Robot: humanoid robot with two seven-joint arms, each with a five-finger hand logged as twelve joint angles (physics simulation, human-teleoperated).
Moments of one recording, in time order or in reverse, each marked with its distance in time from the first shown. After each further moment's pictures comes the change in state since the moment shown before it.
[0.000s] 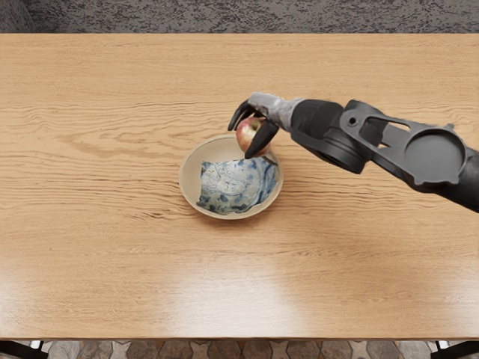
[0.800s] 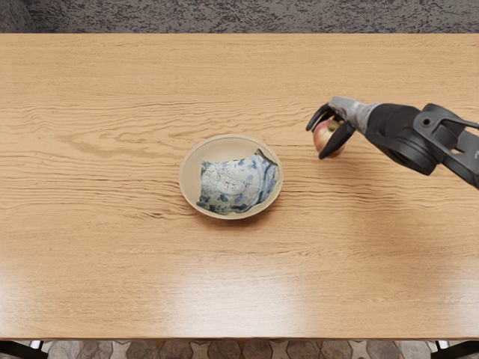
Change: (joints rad) left arm 0.000 0.000 0.000 0.000 0.000 0.000 0.000; right arm -0.081 -0.235 0.004 -0.004 0.002 0.014 0.001
